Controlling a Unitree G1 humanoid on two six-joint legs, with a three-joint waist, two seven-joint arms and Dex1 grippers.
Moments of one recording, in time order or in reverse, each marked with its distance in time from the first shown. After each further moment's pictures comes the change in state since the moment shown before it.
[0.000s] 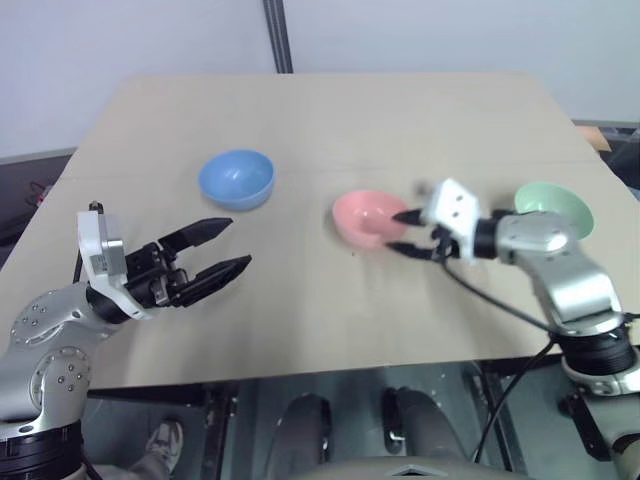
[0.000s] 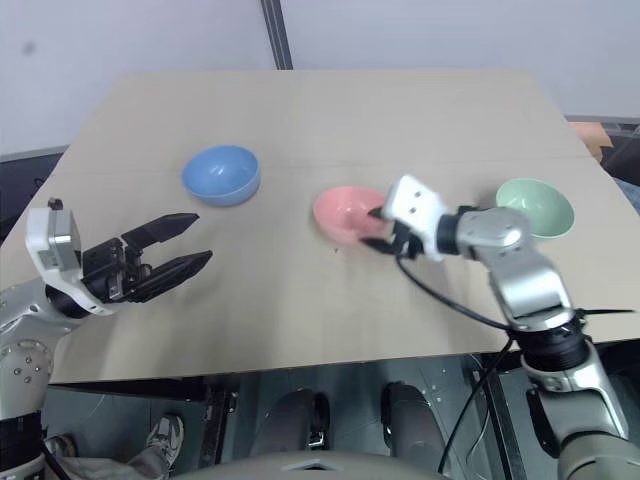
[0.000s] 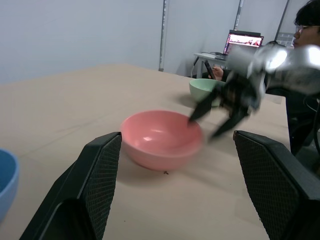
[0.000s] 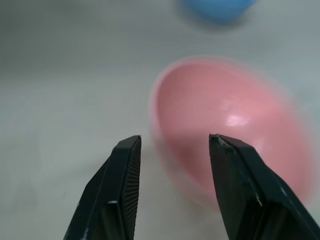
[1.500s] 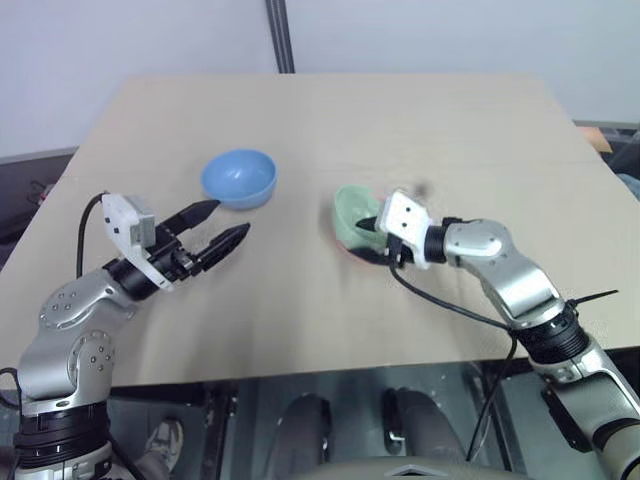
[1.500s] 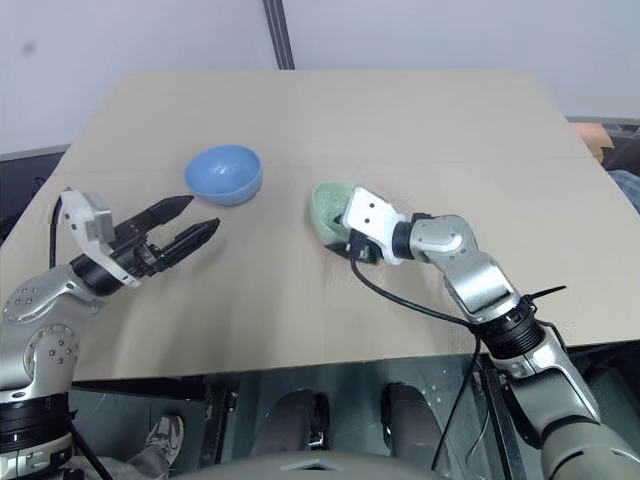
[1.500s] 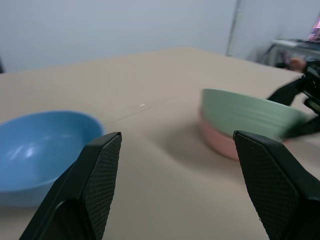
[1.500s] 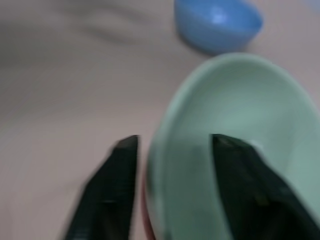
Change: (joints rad) left arm -0.104 -0.053 -0.068 0.080 0.206 -0.010 0.307; right arm -0.096 0.125 0.301 0.256 -0.023 -0.197 -0.140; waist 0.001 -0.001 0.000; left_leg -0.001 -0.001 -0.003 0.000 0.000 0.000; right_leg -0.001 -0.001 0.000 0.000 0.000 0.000
